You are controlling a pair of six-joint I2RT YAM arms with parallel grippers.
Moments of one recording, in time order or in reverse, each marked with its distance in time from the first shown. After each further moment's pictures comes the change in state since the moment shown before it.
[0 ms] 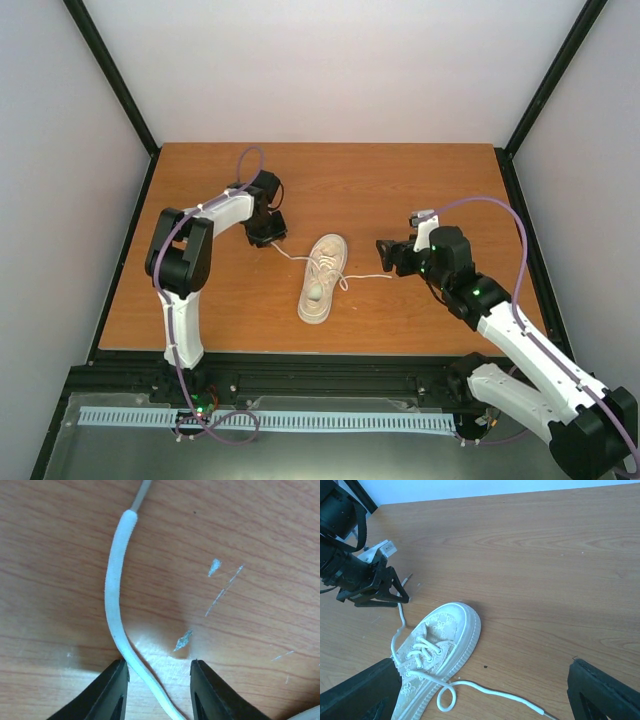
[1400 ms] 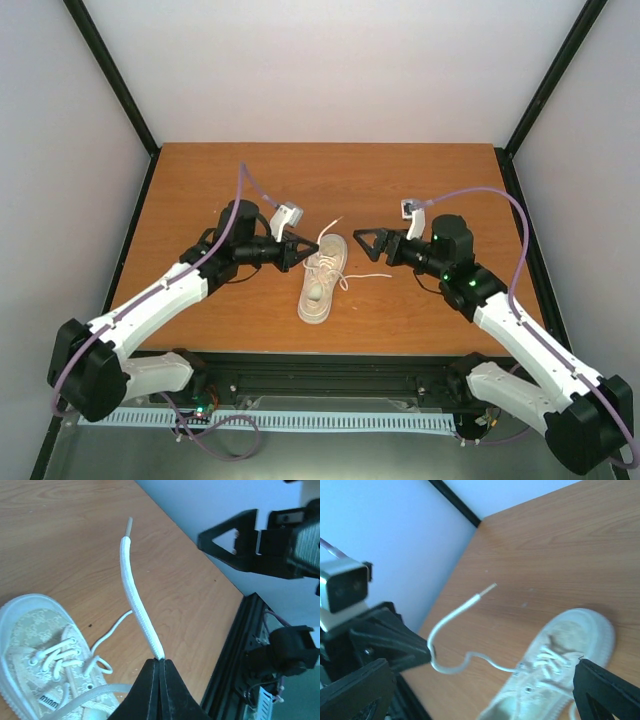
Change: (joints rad) left arm -0.240 -0.834 -0.578 0.584 0.480 0.401; right arm -0.010 0.052 0.047 0.146 -0.367 0.293
